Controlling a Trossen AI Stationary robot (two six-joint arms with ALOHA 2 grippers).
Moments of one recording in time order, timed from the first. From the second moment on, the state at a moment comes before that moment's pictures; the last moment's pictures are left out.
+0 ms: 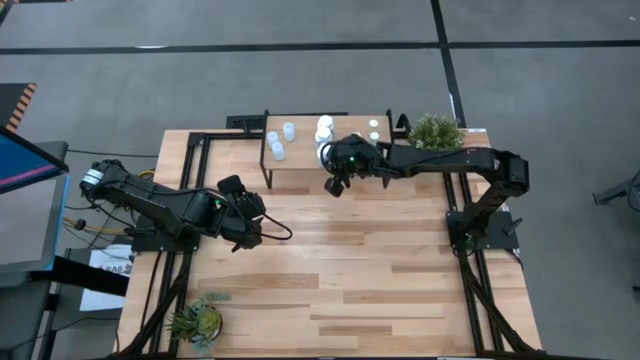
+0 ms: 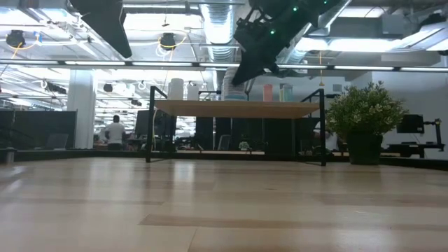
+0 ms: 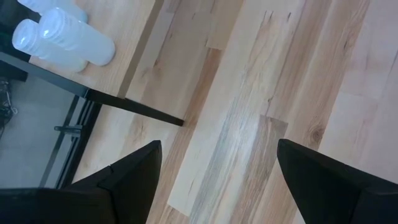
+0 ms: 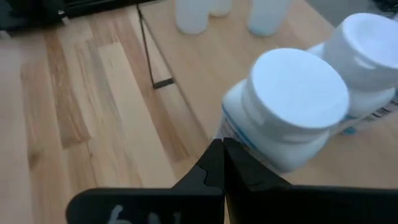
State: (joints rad) left arm -0.32 1.29 1.17 -1.19 -0.64 -0.54; right arm -0.24 1.64 1.27 -0.28 0.21 0.10
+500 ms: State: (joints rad) left arm -0.32 1.29 1.17 -1.19 -0.64 -0.54; right arm -0.28 1.64 1.27 -0.24 0.21 0.08
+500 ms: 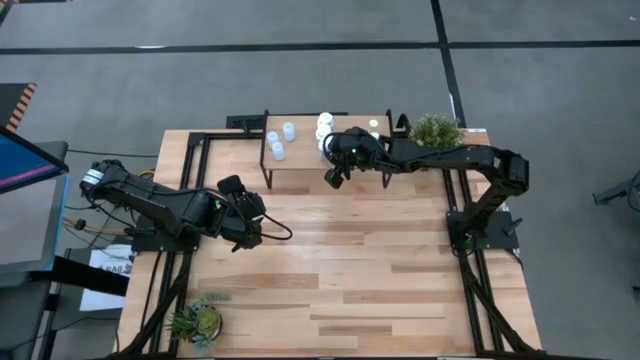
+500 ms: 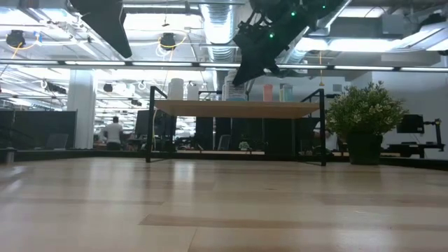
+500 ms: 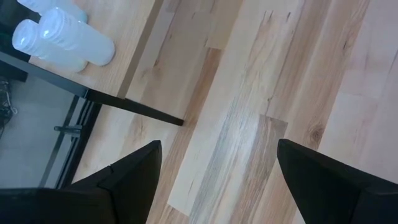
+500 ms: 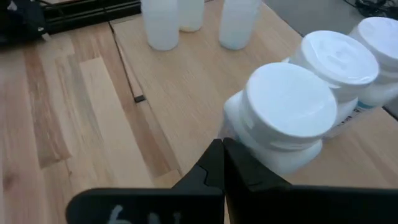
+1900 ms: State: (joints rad) left arm -0.32 1.29 1.17 -1.06 -0.63 -0.54; right arm 0.29 0.45 0.44 -0.07 0.27 0.27
